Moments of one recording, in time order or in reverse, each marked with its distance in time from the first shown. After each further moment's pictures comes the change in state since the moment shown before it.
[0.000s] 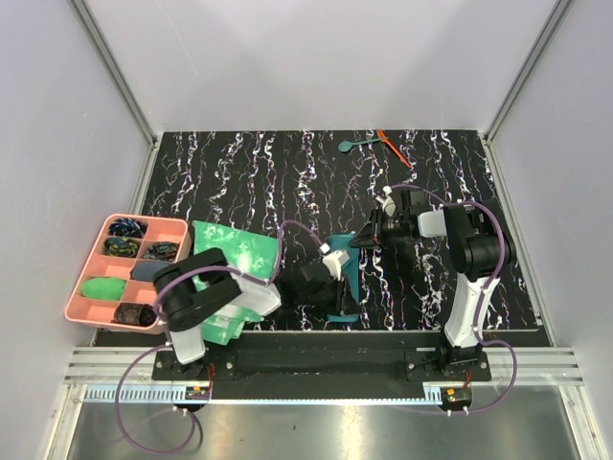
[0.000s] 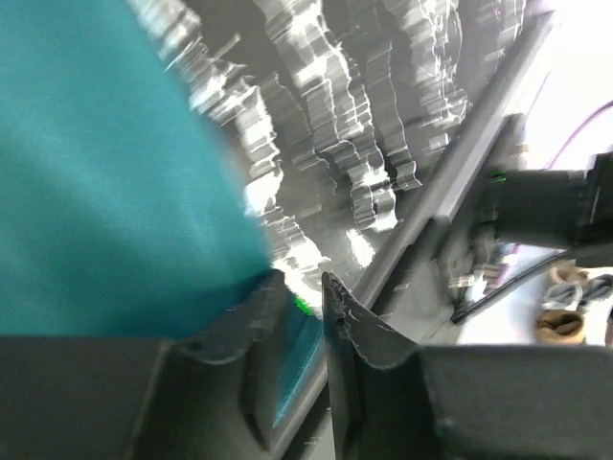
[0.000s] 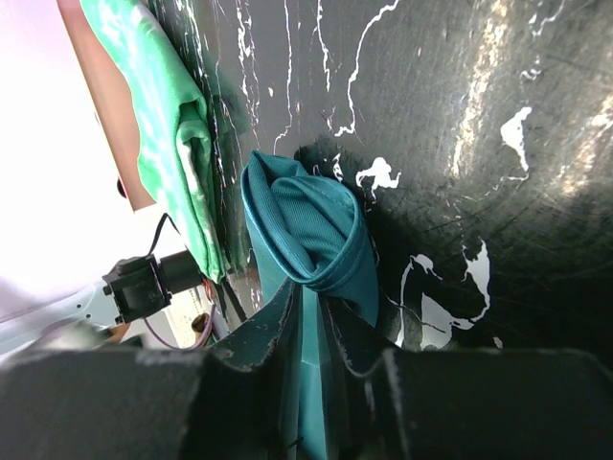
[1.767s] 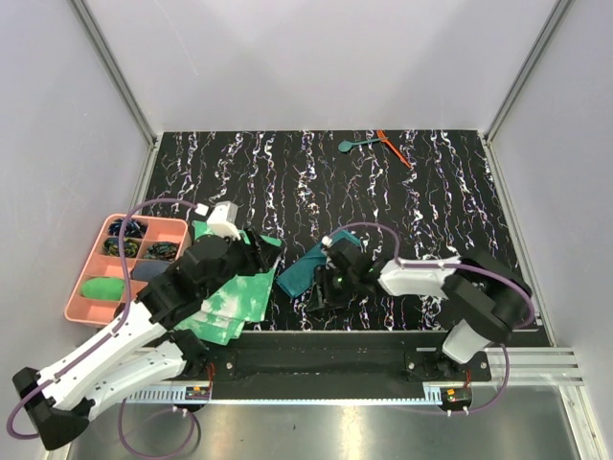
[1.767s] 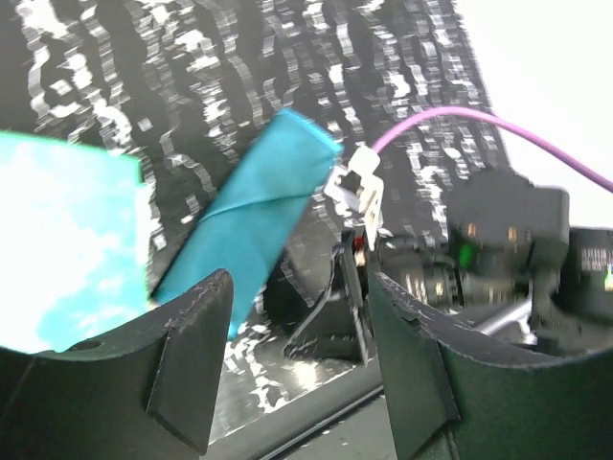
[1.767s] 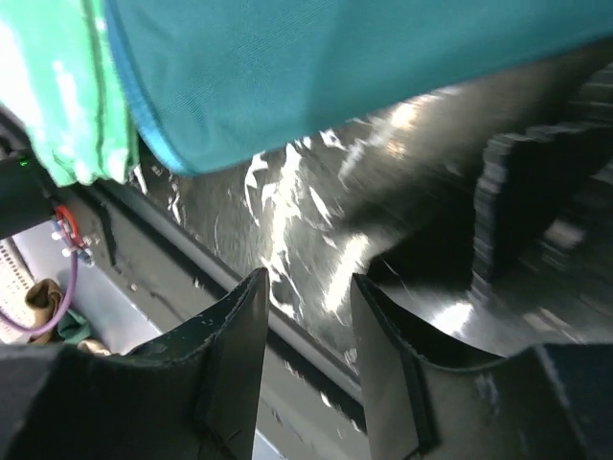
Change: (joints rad) left arm 0.285 -1.047 0.071 -0.966 -0.433 0.179; right arm 0.699 -0.425 -0.252 -0.127 0.613 0.238
